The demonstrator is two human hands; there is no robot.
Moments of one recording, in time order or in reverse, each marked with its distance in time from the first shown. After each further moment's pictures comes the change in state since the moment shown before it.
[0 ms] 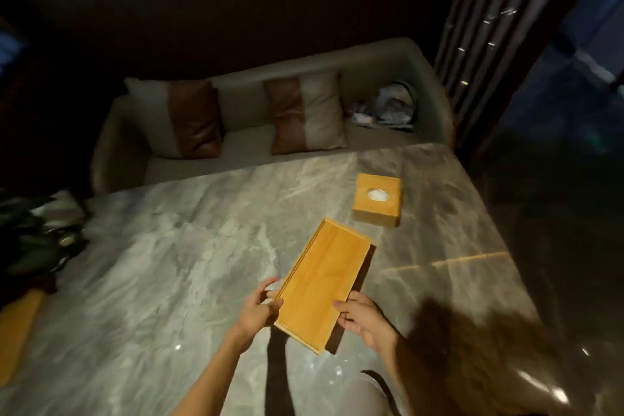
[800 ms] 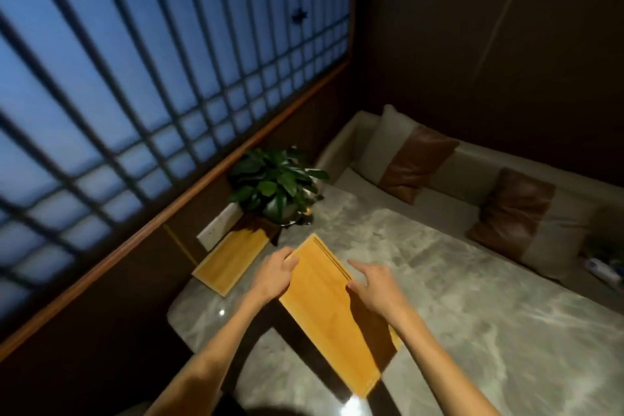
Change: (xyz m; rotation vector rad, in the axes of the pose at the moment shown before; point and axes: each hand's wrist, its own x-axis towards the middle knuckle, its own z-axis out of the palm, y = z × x) left_hand -0.070 -0.123 -0.511 0.177 0.627 0.247; right_hand -0.006 0.021 0.569 -1.668 -0.121 -0.790
